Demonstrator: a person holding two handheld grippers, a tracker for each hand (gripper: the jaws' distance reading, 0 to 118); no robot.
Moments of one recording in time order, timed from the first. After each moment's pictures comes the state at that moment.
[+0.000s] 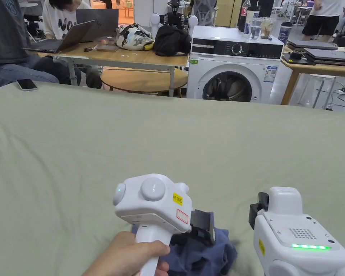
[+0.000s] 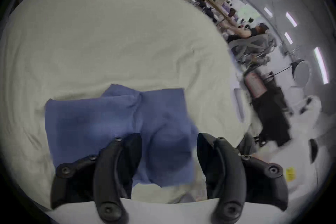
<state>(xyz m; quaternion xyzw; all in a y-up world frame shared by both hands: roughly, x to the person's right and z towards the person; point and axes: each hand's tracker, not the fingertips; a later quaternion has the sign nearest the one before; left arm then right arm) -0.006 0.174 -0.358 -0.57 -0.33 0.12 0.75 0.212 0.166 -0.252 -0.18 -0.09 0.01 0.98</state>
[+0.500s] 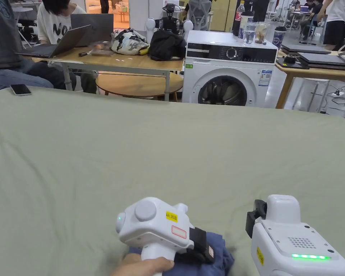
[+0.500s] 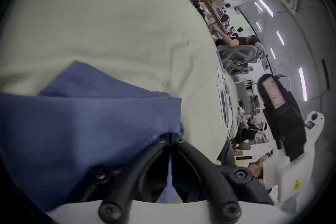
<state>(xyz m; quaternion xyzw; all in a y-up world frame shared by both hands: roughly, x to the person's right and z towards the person) 0.018 0.095 -0.382 -0.58 -0.38 0.23 0.68 0.215 0.164 -0.250 -0.18 -0.08 -0.01 0.98</state>
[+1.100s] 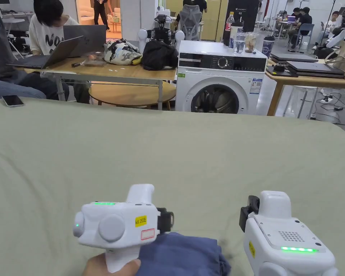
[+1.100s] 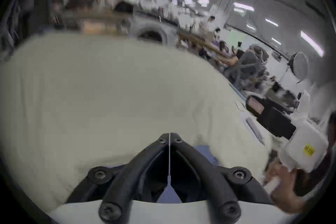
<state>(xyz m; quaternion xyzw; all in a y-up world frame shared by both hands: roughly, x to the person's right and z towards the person) -0.050 0.174 -0.351 -0.33 -0.30 0.08 0.89 0.212 0.172 -0.268 -0.15 -0.09 -0.02 0.98</state>
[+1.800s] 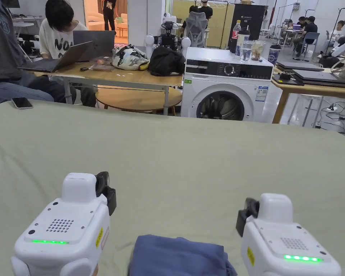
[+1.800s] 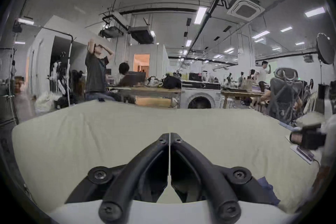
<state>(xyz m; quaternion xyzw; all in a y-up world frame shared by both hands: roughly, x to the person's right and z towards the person) -0.130 0.193 -0.308 -0.06 -0.09 0.03 0.99 0.179 0.190 -0.248 -0.17 -0.07 -0.03 0.98</state>
